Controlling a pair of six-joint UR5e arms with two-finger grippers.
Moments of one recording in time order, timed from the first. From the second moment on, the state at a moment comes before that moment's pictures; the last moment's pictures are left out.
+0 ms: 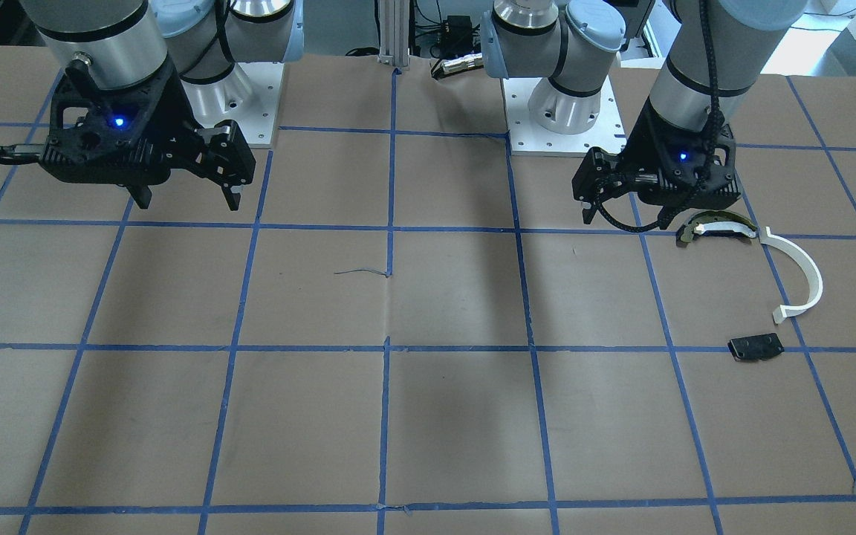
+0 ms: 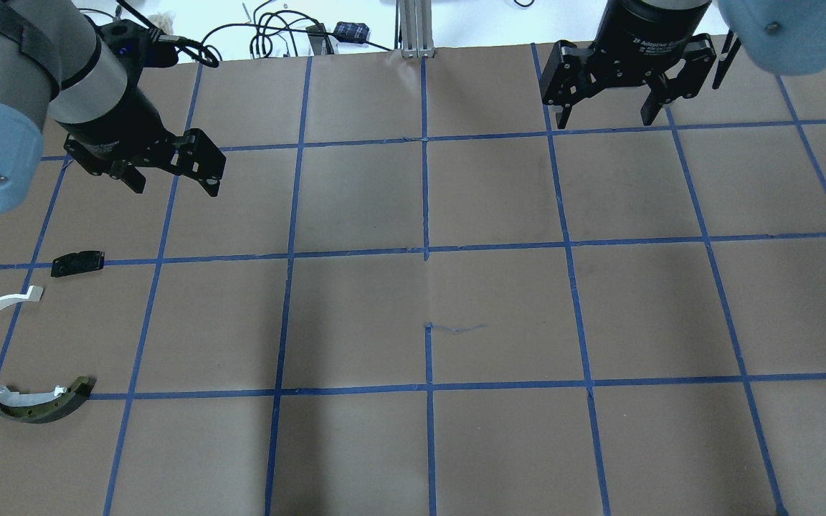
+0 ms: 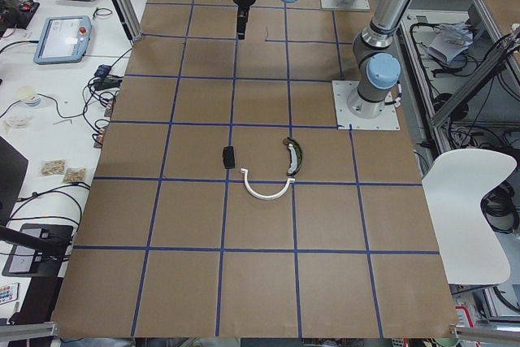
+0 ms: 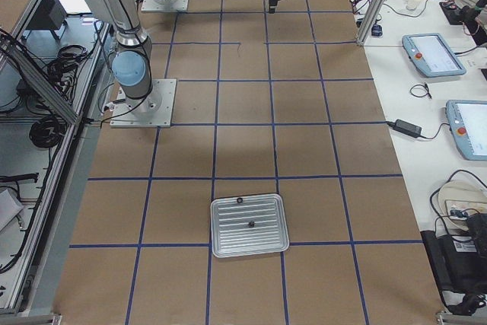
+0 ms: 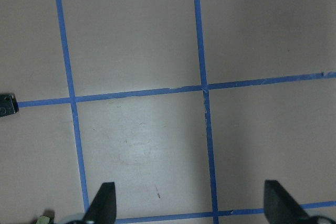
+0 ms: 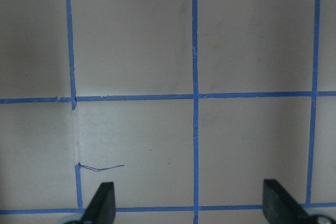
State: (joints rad) left arm -1.49 -1.55 -1.69 -1.42 1.59 0.17; right arm 1.63 -1.49 1.42 -1.55 -1.57 0.08
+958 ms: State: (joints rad) left arm -1.49 -1.55 -1.69 -1.42 1.59 0.17; right arm 1.63 -1.51 1.41 -1.53 -1.64 0.04
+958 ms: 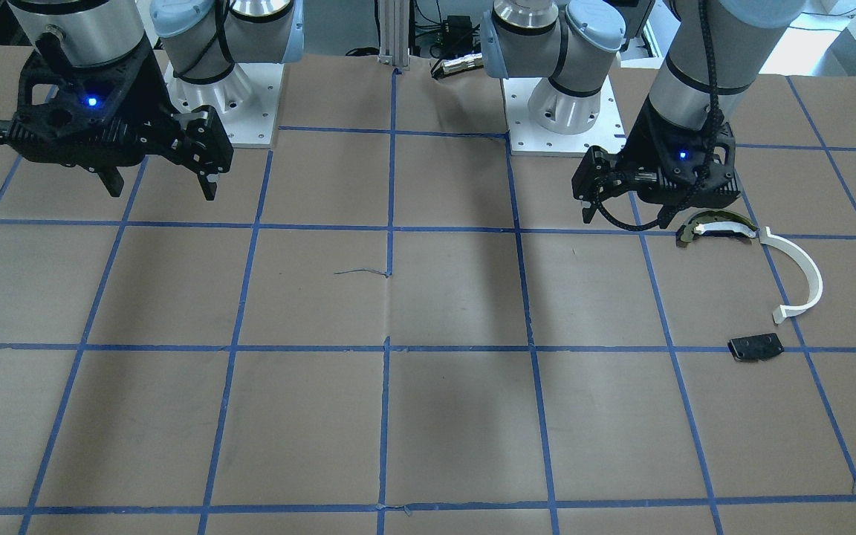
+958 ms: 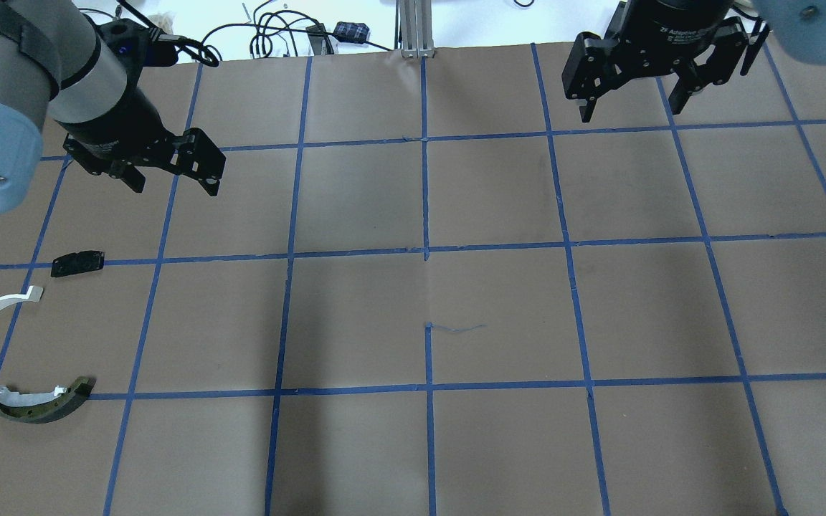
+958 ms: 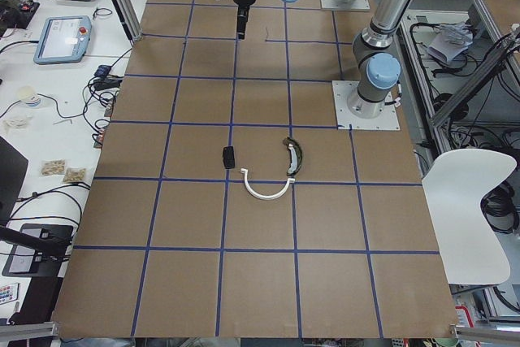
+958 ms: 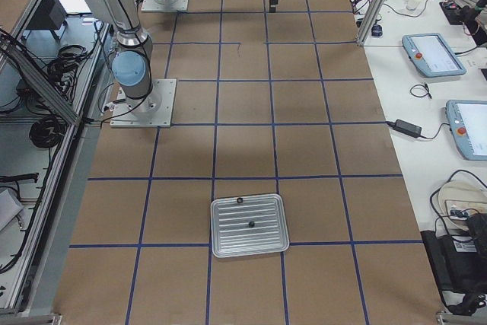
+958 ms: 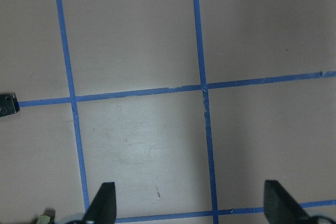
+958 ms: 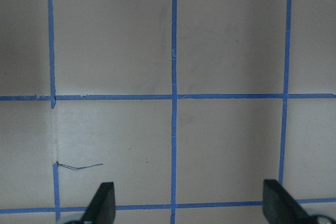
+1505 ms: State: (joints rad) left arm -1.49 -1.55 -1.69 -1.42 1.59 0.17; right arm 1.45 -1.52 1.41 -1.52 -1.67 -0.27
